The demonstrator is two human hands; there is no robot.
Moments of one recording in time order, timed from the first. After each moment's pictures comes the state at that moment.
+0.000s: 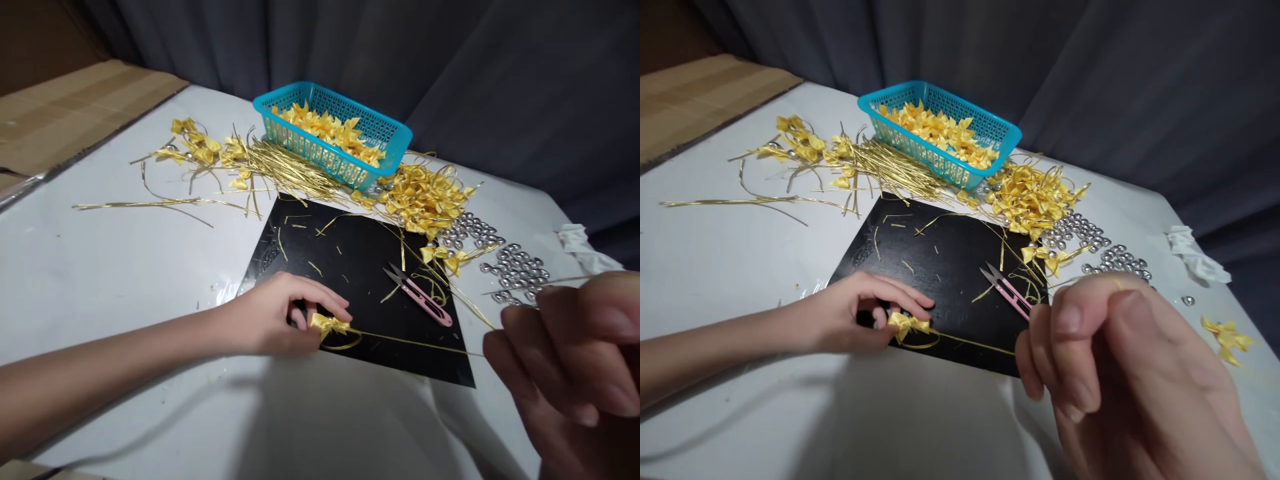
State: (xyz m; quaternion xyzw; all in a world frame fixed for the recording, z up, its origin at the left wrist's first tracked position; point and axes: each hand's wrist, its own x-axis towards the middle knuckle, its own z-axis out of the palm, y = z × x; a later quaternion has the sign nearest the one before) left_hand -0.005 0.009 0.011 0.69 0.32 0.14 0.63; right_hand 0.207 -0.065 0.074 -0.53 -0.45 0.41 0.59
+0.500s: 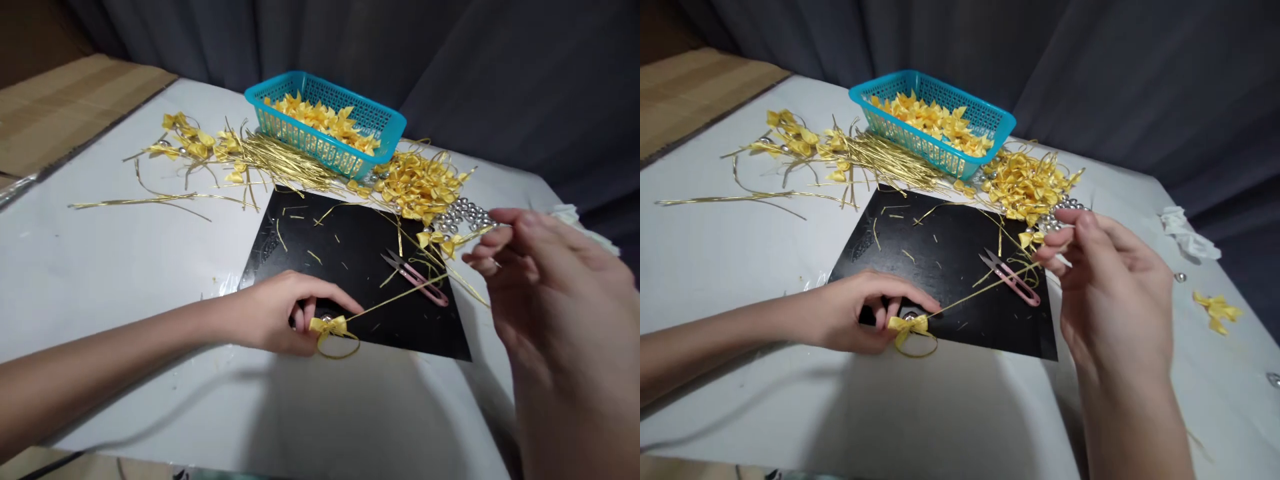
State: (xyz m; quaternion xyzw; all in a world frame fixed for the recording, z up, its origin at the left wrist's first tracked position) left_hand -0.008 0.008 0.010 0.75 0.25 0.08 0.60; right_hand 0.227 -0.027 0.054 -0.60 -0.37 0.26 0.66
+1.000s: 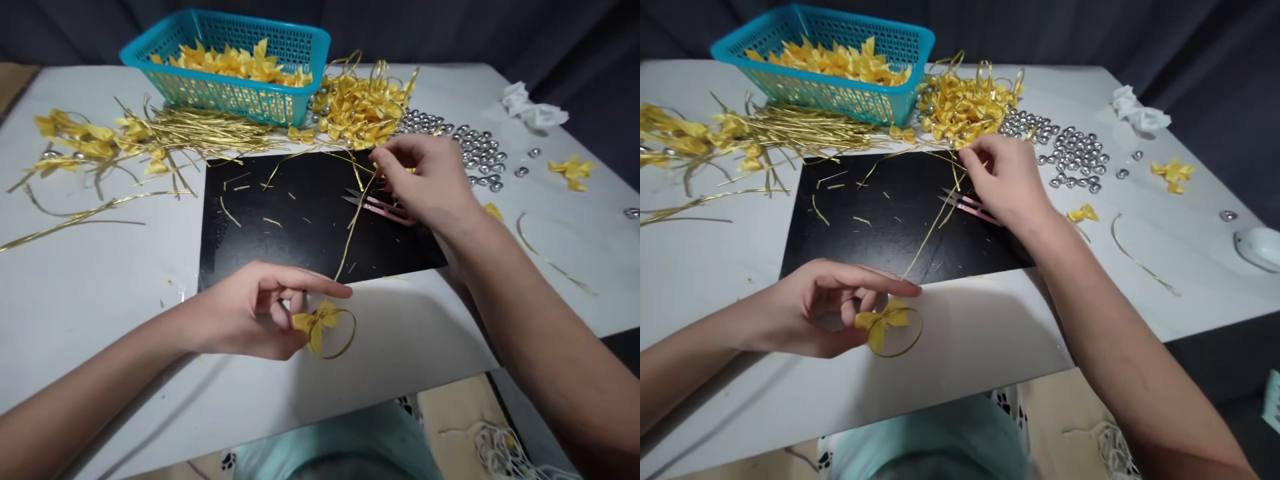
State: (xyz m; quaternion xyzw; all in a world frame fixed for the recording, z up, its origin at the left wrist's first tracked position) left_hand -0.006 -0.007 0.015 0.68 0.27 -0.02 0.68; right_hand 0.245 -0.008 0.022 -0.74 -0.58 0.06 0.35
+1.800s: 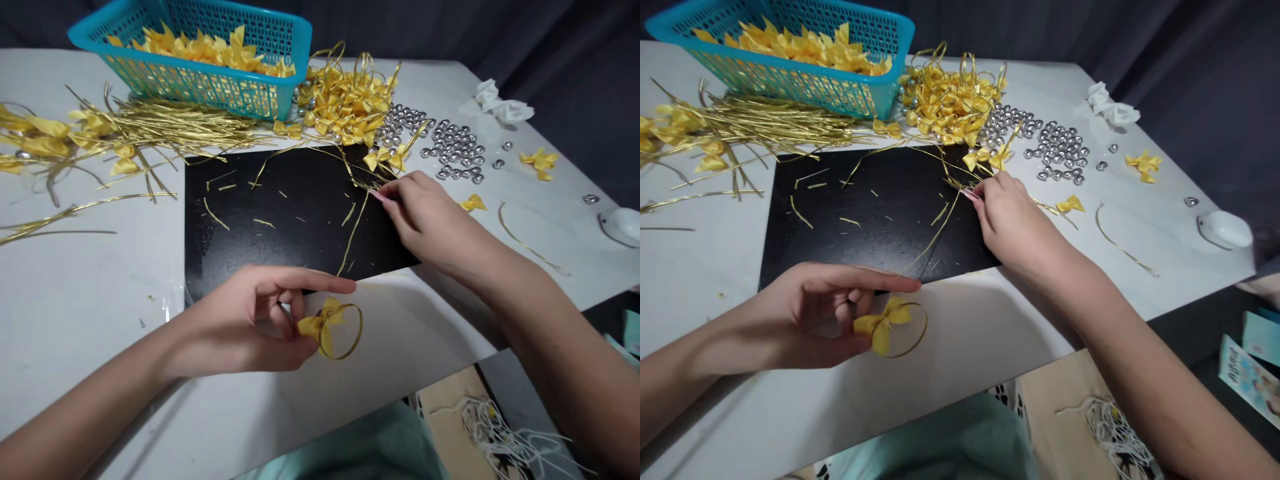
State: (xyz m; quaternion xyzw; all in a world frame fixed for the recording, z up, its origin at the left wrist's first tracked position) left_hand -0.004 -0.006 0.012 0.65 0.26 -0.02 0.72; right_hand 0.248 -0.056 0.002 -0.75 -0.66 0.00 0.10
